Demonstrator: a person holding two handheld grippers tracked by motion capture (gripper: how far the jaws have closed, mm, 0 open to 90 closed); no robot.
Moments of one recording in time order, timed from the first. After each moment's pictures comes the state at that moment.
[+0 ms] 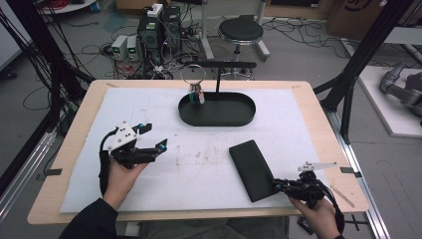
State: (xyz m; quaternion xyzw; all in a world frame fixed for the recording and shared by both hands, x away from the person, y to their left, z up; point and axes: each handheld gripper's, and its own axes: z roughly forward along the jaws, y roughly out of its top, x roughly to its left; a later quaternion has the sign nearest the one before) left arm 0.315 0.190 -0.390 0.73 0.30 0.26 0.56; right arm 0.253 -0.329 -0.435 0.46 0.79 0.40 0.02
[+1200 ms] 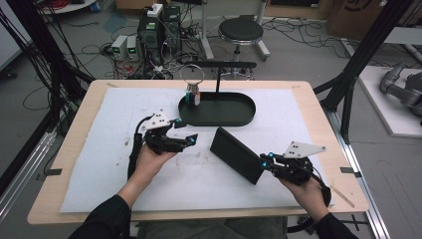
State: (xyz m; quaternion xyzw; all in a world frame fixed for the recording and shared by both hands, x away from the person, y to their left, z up) left arm 0.367 0.114 -0.390 0.76 0.24 0.13 0.59; right arm 0.280 -0.283 -0.384 0.28 0.83 0.45 0.16
